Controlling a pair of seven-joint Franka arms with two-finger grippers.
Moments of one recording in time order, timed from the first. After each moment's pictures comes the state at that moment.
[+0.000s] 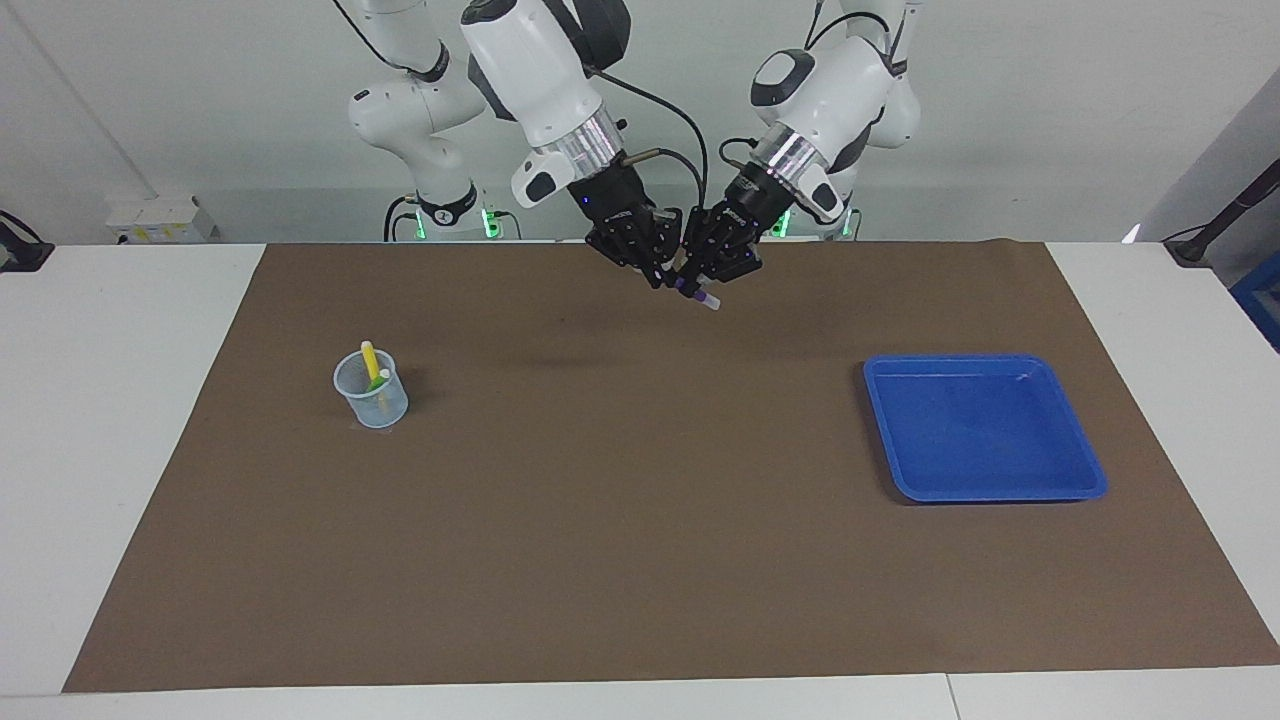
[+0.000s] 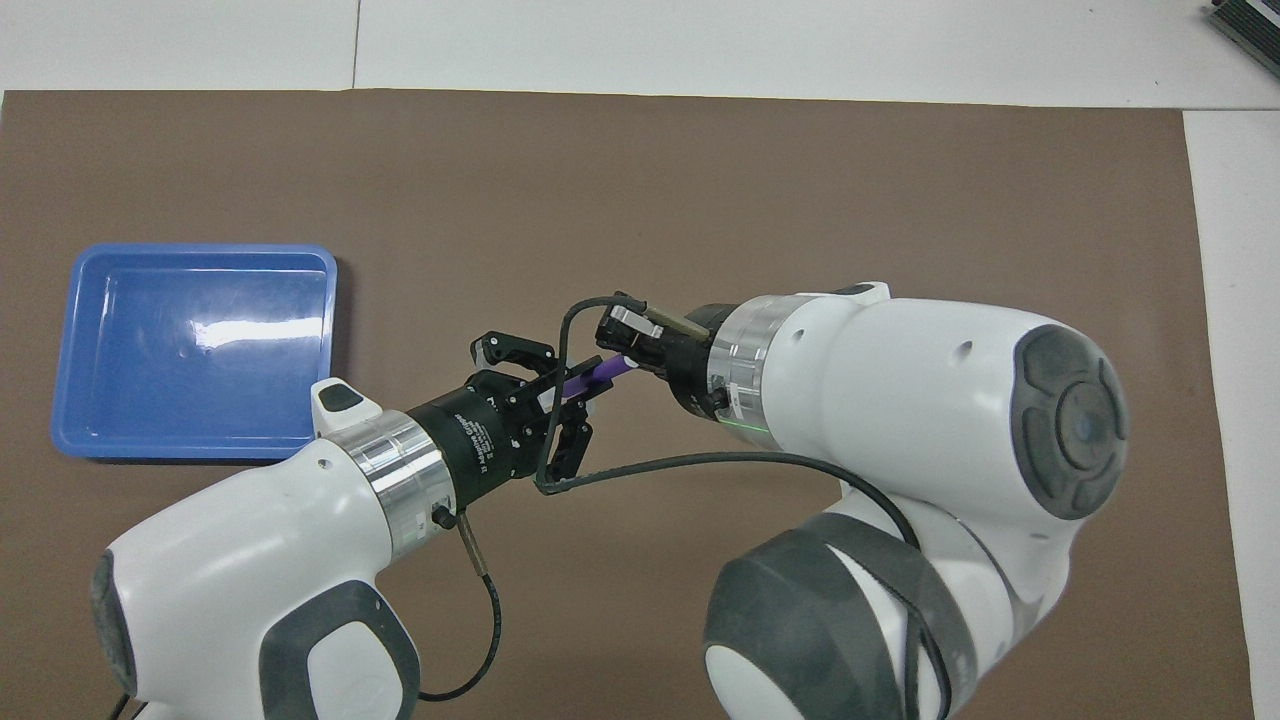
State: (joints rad) left arm -0.65 -0.23 -0.04 -2.27 -0.90 2.77 -1.82; right arm 0.53 0.01 0.02 -1.80 0.37 2.28 0.86
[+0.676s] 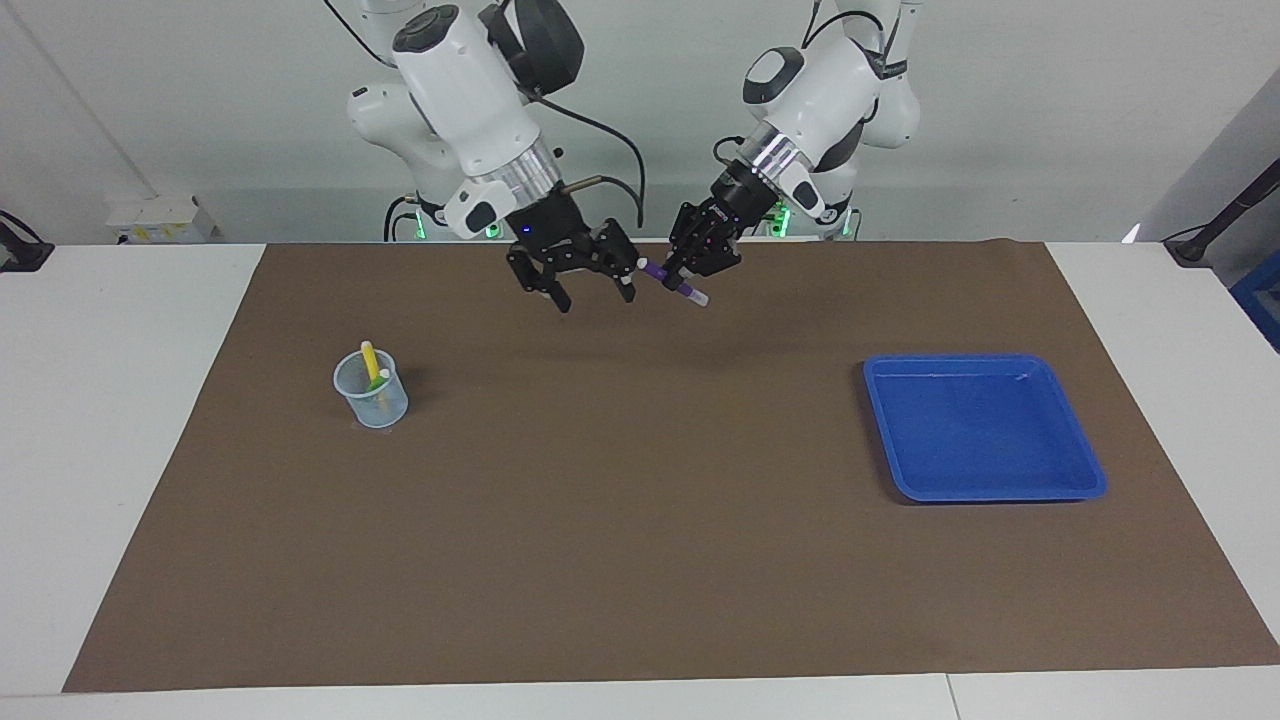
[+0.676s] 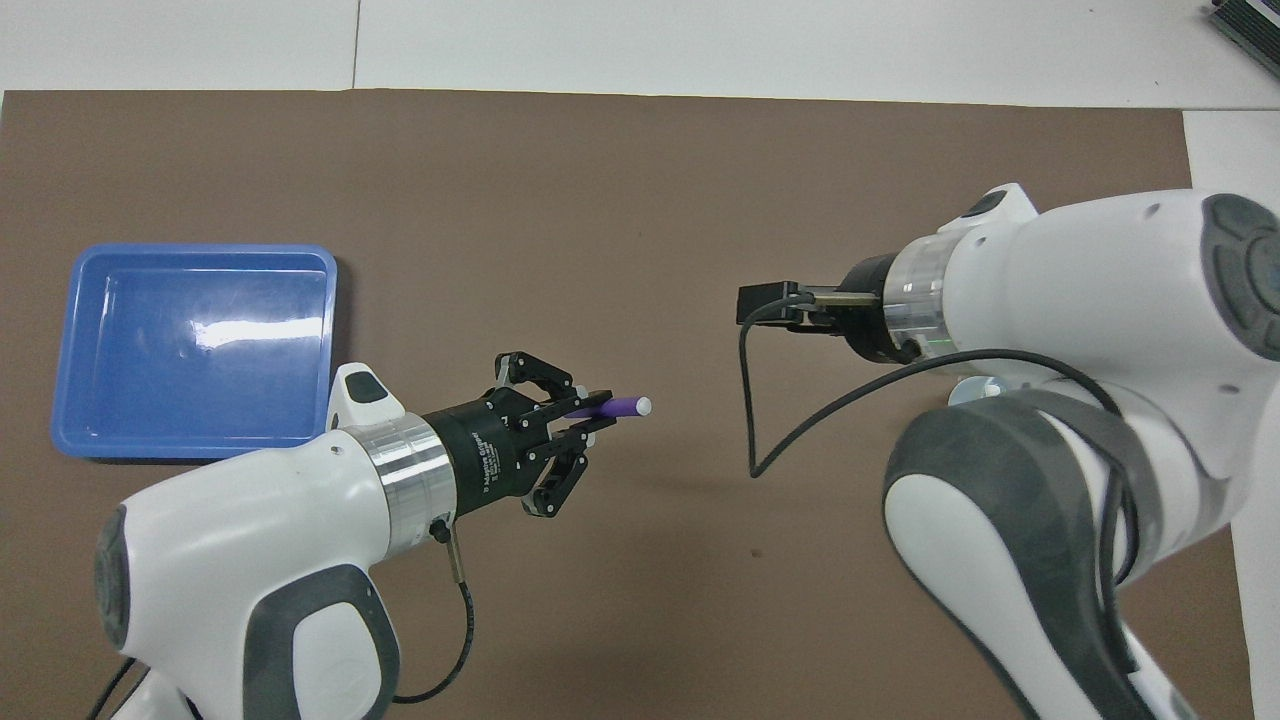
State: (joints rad) left arm -0.59 -0.24 -0.03 -2.27 -0.90 2.55 -1.52; right arm 0.30 0.01 0.01 -1.81 0.31 2.05 0.21
